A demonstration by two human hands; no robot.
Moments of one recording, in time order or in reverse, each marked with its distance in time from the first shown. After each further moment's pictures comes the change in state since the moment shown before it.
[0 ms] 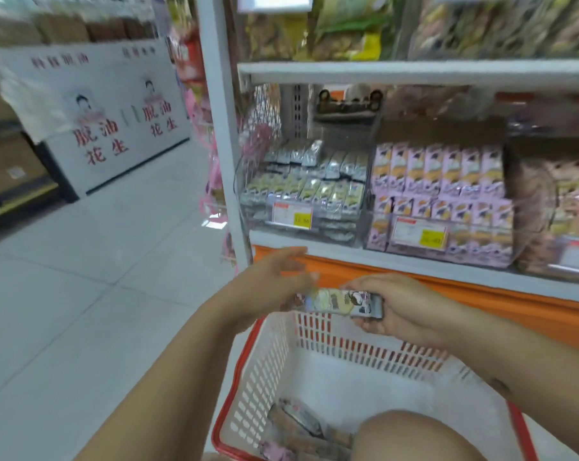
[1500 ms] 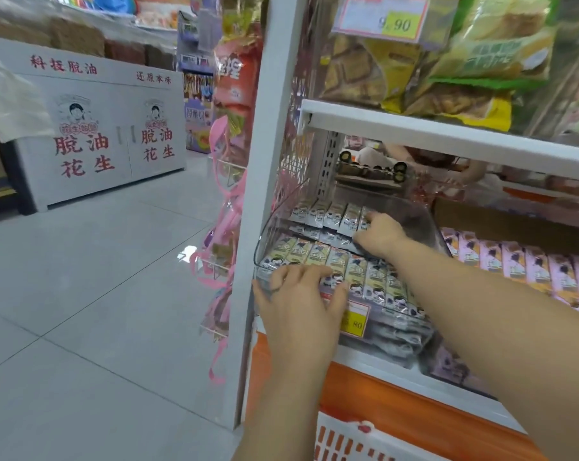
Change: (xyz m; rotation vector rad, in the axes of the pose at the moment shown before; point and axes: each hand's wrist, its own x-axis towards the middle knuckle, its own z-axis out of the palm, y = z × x) left_hand 0.150 -0.019 -0.030 0.383 0.793 0.281; right_hand 0.254 -0.175 0.003 -1.152 0.719 -0.313
